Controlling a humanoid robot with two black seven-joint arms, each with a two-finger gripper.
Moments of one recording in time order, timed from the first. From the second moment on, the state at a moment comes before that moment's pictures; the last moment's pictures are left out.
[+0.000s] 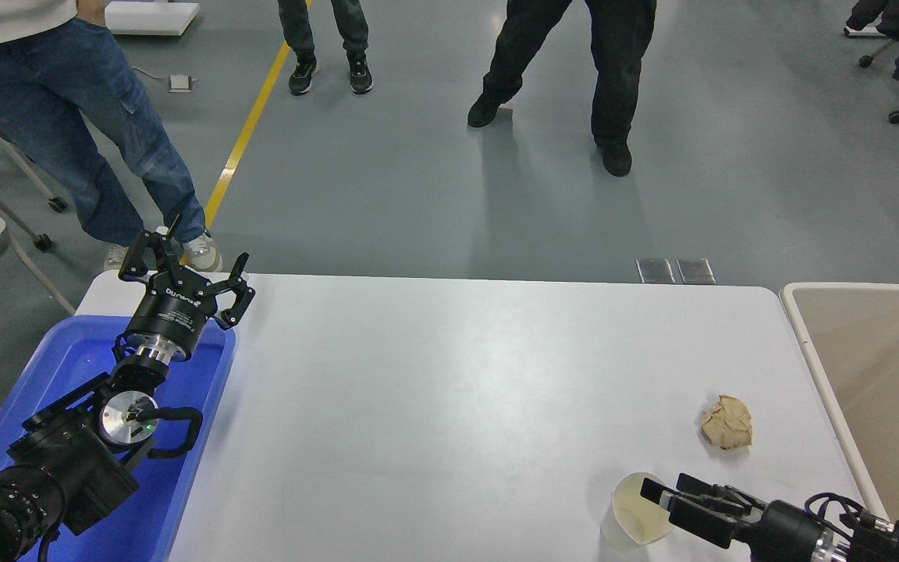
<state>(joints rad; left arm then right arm) -0.65 0.29 -0.64 -0.36 -0.17 -0.69 -0.54 0.24 -0.76 0.36 1.23 -1.50 -0.30 0.60</state>
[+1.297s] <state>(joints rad) -0.65 0.29 -0.64 -0.36 -0.17 -0.69 -0.54 0.34 -0.72 0.20 1.17 -1.50 -0.32 0.61</state>
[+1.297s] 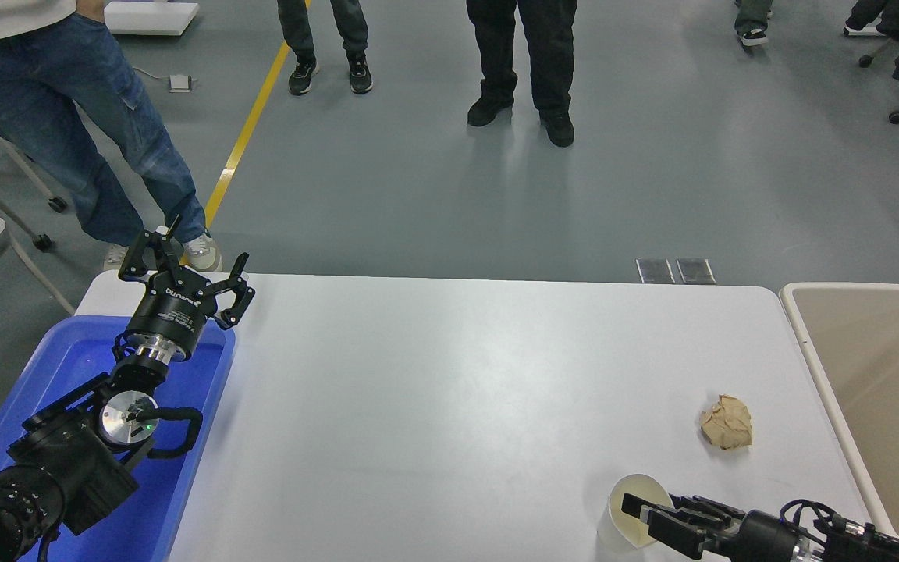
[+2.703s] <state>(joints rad) -0.66 0.29 -0.64 -0.36 -0.17 -0.69 -0.54 0.38 -0.95 0.20 1.39 -1.40 -0.32 0.66</state>
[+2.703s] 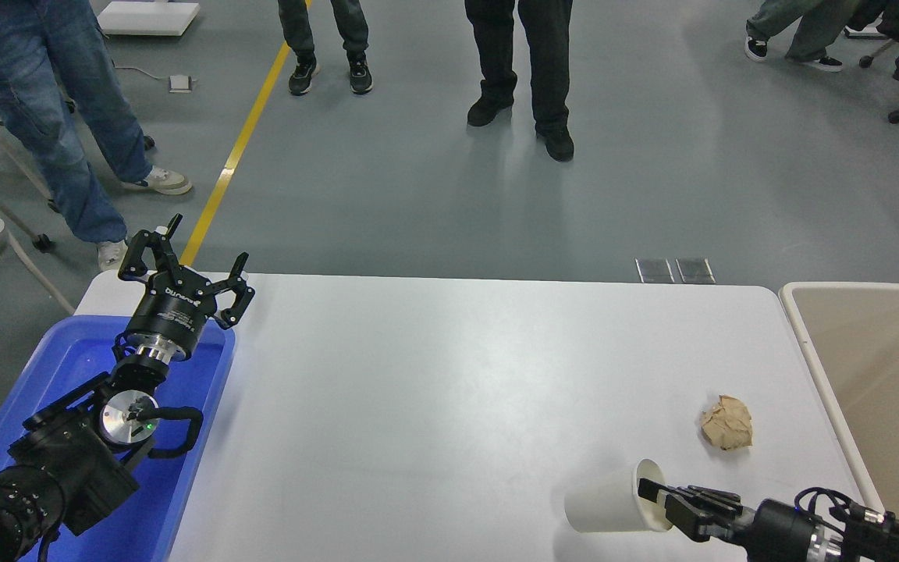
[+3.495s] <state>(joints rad) -0.65 0.29 -0.64 -0.36 -0.17 -0.69 -0.54 0.51 -1.43 0.21 1.73 -1.30 -0.28 0.67</state>
